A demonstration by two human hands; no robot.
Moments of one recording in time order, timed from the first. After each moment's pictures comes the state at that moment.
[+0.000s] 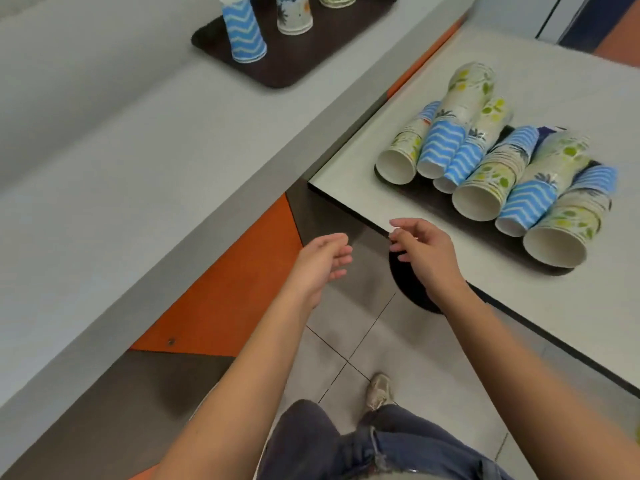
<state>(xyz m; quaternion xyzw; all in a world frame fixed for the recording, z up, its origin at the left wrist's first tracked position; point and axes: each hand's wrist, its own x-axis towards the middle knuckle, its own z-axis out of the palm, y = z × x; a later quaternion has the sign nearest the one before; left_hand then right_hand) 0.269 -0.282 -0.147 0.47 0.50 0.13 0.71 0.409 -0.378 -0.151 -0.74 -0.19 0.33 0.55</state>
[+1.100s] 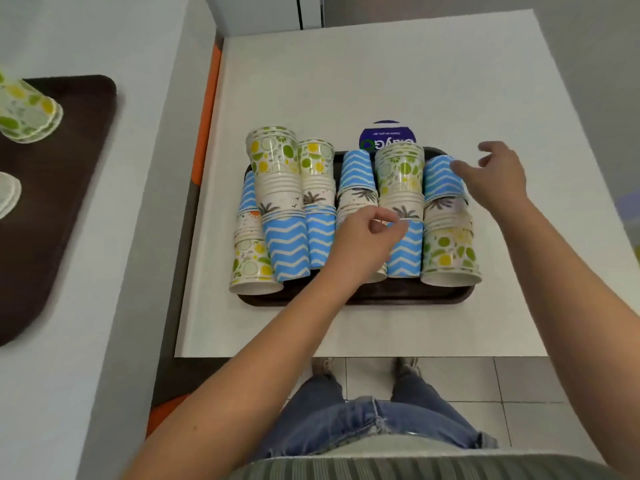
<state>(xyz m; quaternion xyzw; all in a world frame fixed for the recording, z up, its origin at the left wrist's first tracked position) 0.597 -0.283 -0.113 0.75 0.22 -0.11 0.62 0.743 -0.455 -0.150 -0.93 0.10 0.06 0.34</state>
